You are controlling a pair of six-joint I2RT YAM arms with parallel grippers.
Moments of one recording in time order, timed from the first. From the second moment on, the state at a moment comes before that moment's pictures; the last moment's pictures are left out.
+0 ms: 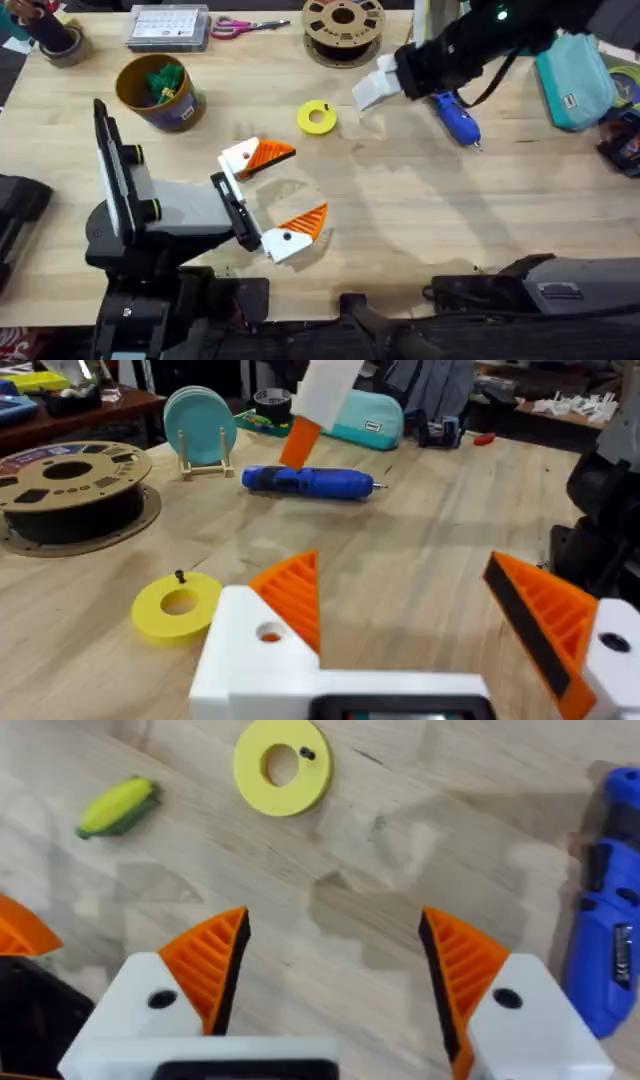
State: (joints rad) left arm -0.01 0.01 0.01 -0.12 1.06 0.03; right arm 0.41 1.52 1.36 -1.01 -0.21 0.07
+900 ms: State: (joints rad) left arm -0.01 0.01 0.01 -0.12 1.06 0.03; right arm 0.46 1.76 1.47 -0.98 -0.09 0.02
